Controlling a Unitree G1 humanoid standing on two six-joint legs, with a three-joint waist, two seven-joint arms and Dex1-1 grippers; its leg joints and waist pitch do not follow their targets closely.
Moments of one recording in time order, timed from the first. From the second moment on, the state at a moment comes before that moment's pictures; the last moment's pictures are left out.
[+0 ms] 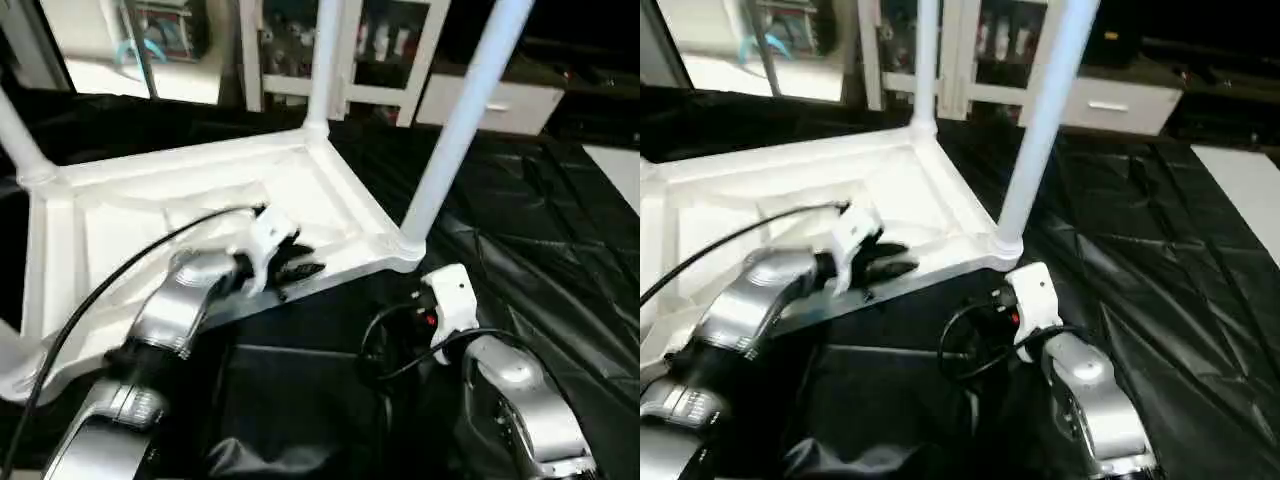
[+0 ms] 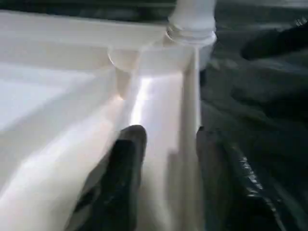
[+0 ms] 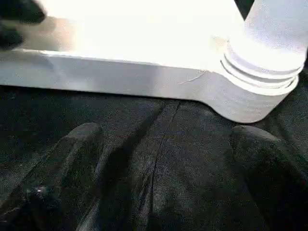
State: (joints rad) left arm -0.47 0.33 -0.17 0.29 -0.03 0.33 -0.91; right arm -0.07 -0.22 0.11 -0.05 0.13 0.41 0.38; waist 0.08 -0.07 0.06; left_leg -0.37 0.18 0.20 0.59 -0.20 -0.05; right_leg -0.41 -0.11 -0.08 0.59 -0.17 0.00
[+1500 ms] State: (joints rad) left arm -0.75 0.11 -0.25 0.71 0.08 0.36 -0.60; right arm -0.03 -0.29 0.11 -0.08 0.12 0.38 0.44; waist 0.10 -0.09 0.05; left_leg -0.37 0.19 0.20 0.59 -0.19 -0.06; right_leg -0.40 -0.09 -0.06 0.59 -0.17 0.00
